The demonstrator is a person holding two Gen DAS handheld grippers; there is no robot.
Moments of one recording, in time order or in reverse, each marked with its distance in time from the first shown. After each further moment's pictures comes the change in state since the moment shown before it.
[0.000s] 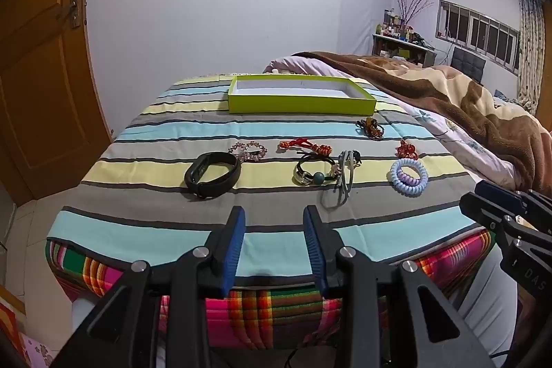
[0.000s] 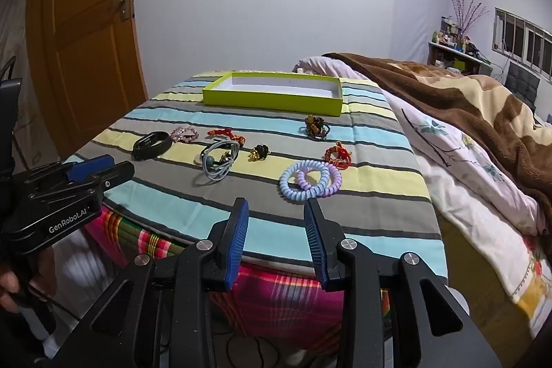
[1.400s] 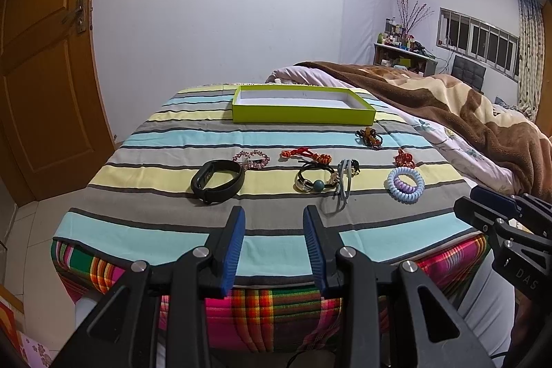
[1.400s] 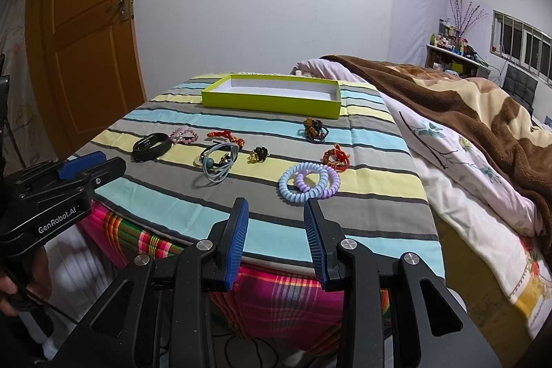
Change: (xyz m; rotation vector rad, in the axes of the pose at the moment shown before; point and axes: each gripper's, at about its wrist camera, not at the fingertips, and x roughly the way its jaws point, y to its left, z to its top) left arm -0.014 0.001 0.004 -0.020 -0.029 -0.004; right arm -0.002 0.002 0.001 -0.009 -0.008 -0.007
